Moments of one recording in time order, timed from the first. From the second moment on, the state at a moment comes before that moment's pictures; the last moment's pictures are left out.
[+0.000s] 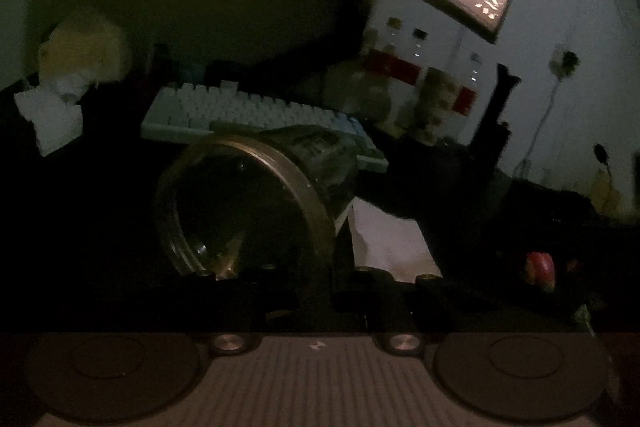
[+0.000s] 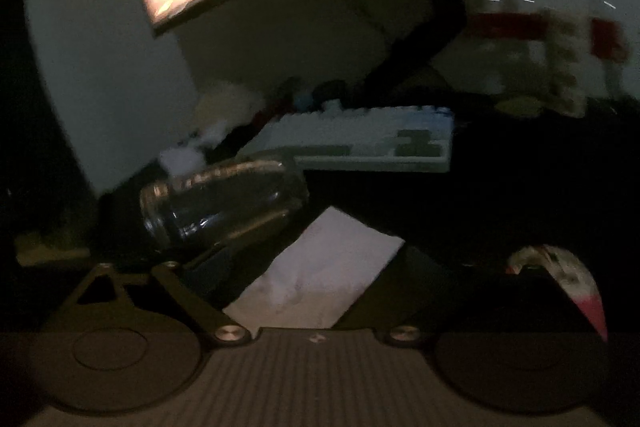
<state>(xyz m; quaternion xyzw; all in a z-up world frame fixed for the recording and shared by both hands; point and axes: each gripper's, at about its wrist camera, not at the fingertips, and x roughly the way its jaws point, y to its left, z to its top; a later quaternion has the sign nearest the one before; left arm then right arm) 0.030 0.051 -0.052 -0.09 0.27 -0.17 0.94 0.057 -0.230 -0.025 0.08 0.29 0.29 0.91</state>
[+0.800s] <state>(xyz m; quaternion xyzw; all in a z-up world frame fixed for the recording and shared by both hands) -0.002 0.062 -0.055 -0.04 0.21 -0.20 0.96 0.104 -0.200 -0.069 -0.06 0.32 0.36 0.88</state>
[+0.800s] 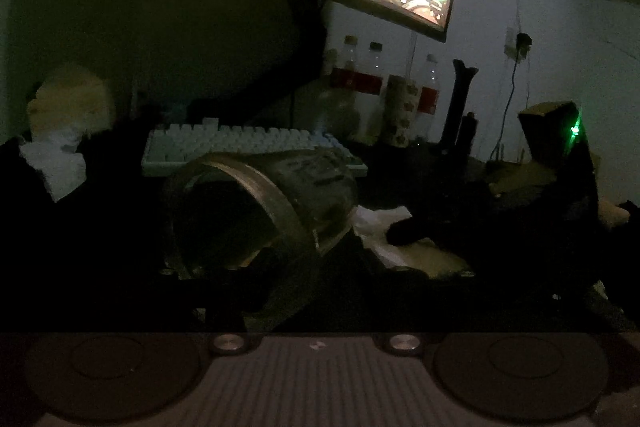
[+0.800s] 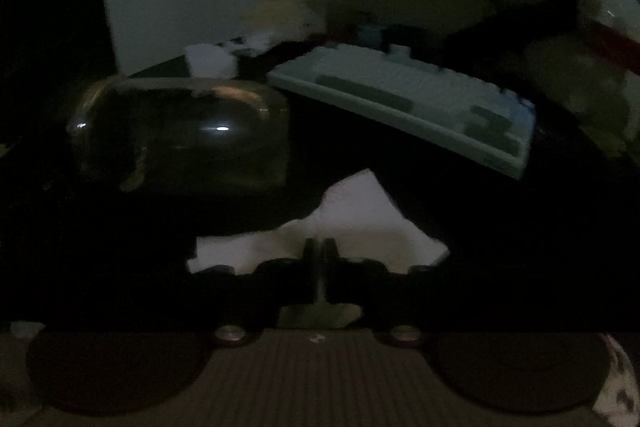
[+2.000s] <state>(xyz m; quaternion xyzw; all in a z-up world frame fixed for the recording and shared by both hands) 0.013 0.068 -0.073 -0.09 0.24 -0.24 0.94 0.104 -0.121 0.007 0.00 0.26 0.47 0.84</state>
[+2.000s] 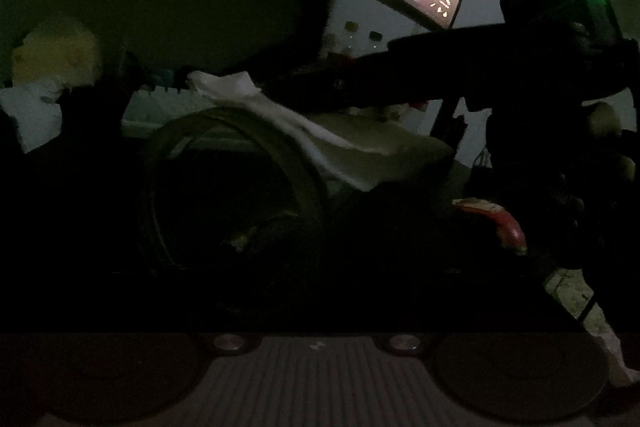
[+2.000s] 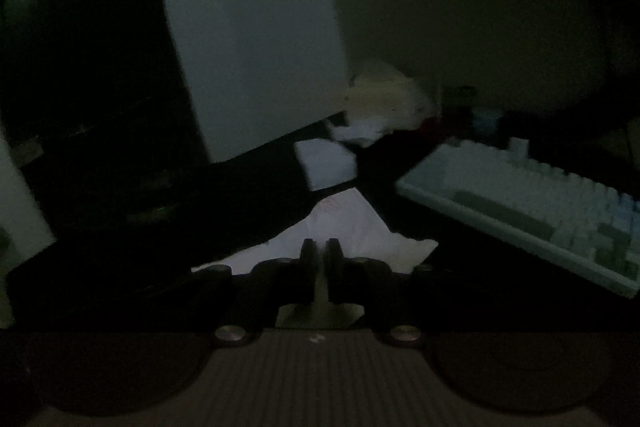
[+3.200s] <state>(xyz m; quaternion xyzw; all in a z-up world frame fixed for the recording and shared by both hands) -0.001 0.032 -0.079 -0.07 0.23 -0.26 0.94 0.102 -0.155 -0.002 0.03 0.27 0.36 0.89</state>
